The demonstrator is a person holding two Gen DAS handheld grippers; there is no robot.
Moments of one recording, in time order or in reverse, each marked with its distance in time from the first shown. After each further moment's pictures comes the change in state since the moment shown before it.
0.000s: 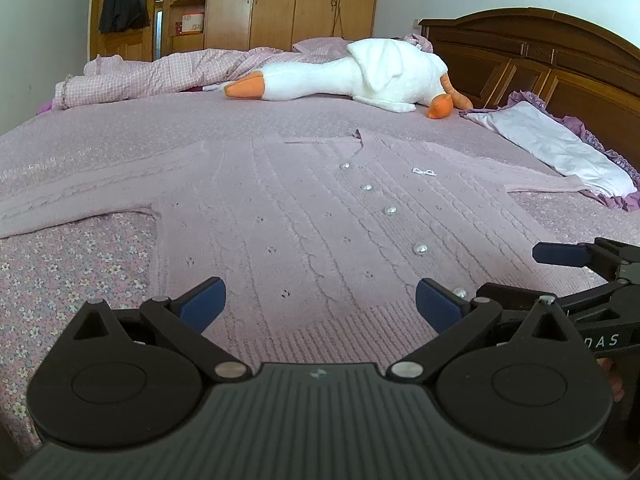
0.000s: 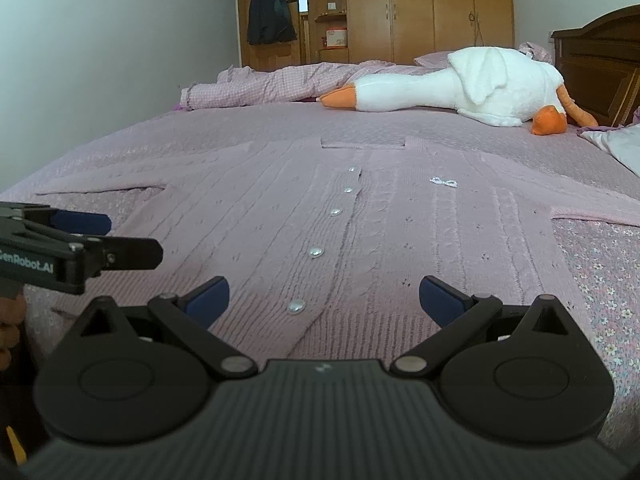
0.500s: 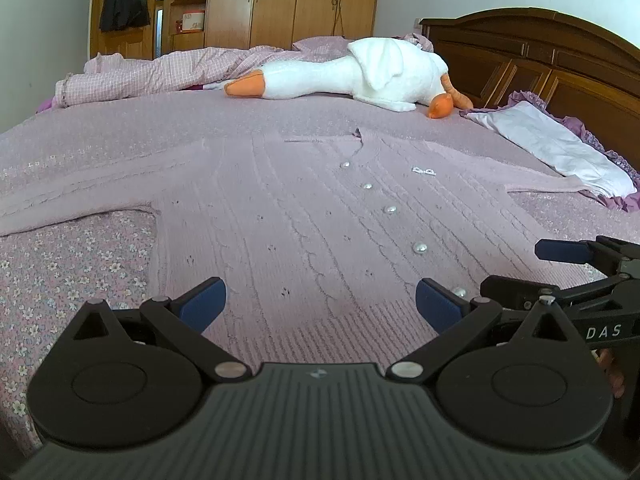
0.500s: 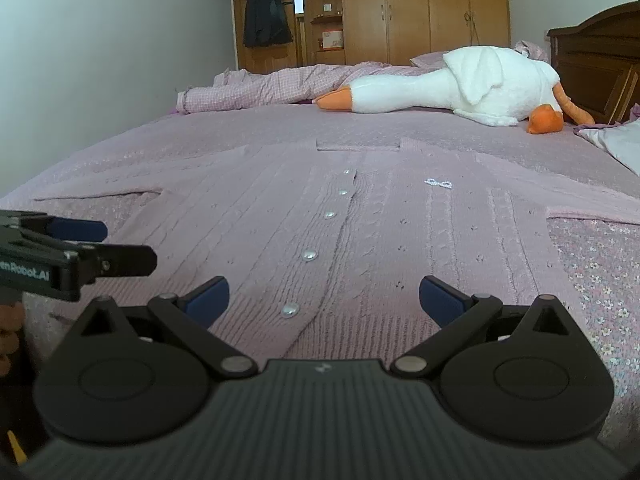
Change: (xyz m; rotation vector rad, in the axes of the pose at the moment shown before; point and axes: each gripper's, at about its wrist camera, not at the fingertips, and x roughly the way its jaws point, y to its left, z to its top) left arm 0.000 0.000 0.000 -0.004 0.004 0.000; right arm 0.000 -0.002 0.002 0.016 -0.002 -0.008
